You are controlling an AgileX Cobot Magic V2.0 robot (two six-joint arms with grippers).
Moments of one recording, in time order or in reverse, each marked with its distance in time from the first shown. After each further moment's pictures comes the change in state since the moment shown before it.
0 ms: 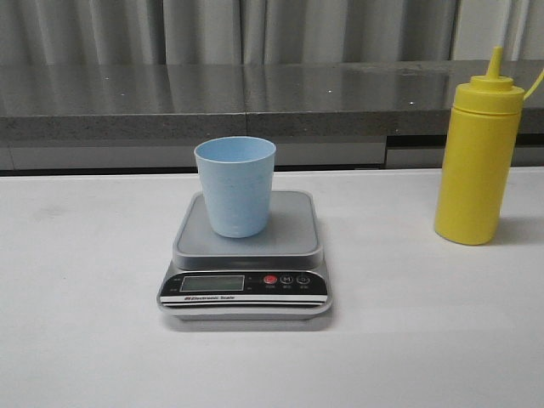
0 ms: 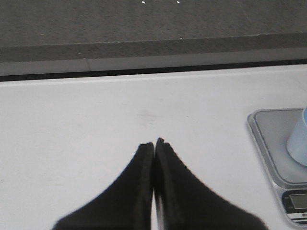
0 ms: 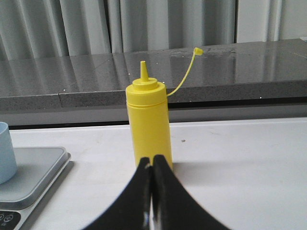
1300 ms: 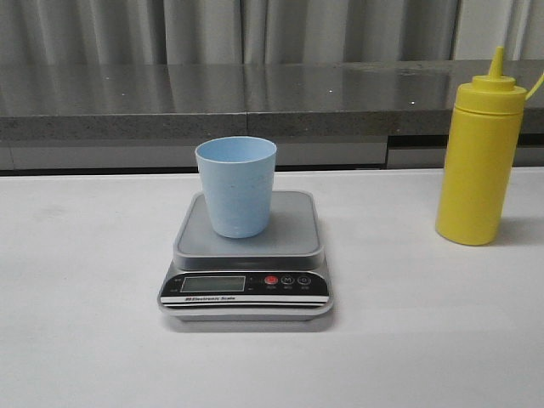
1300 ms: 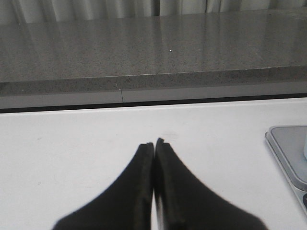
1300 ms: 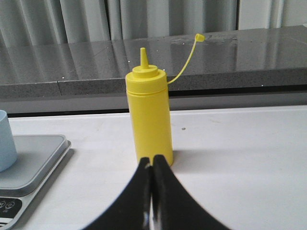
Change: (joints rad) left arm 0.053 -0.558 0.299 0.037 -0.013 0.000; right arm 0.000 0.000 -0.037 0.000 0.092 0.000
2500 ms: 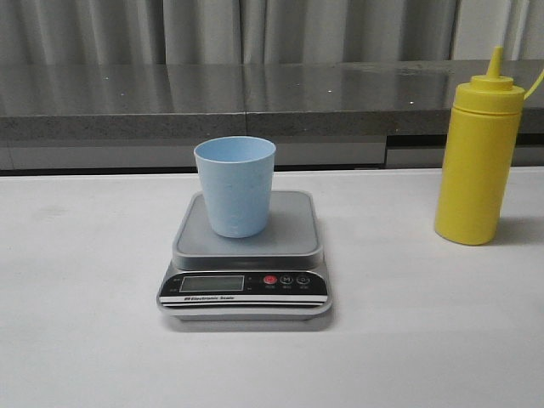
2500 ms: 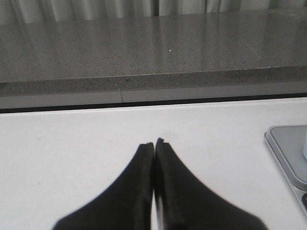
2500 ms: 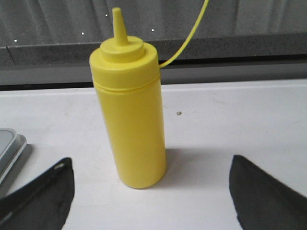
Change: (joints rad) left arm 0.000 0.000 0.000 0.000 0.000 0.000; right arm 0.000 1.195 -0.184 0.000 -0.811 0.000
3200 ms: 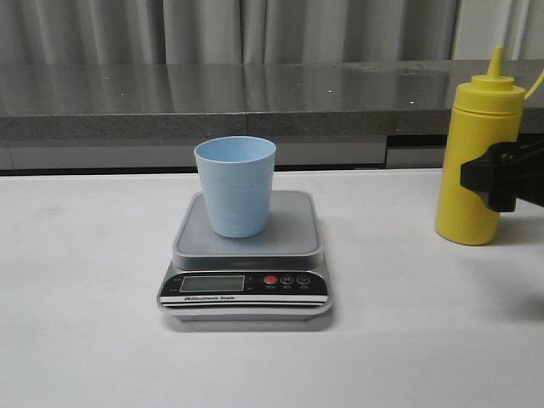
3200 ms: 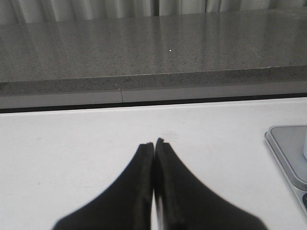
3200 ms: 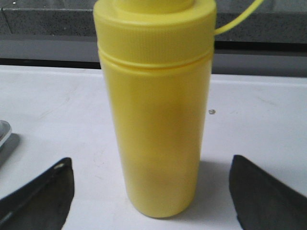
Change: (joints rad) left arm 0.000 0.000 0.000 0.000 0.000 0.000; right arm 0.009 0.493 -0.178 -0.098 -0.282 0.000
